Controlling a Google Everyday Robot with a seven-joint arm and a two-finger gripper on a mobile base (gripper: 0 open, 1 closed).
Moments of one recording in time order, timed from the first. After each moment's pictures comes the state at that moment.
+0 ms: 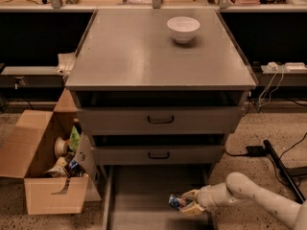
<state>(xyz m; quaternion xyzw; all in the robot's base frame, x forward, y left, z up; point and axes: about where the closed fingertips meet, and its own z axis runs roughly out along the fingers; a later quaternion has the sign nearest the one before) 0.457 -0.162 0.283 -0.52 0.75 0.34 0.25</state>
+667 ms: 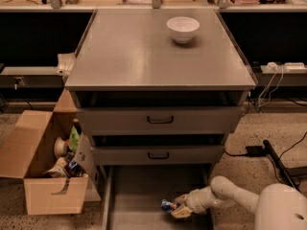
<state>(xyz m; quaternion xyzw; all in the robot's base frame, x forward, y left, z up) 0.473 -0.132 0.187 -0.49 0.77 0.36 0.21</state>
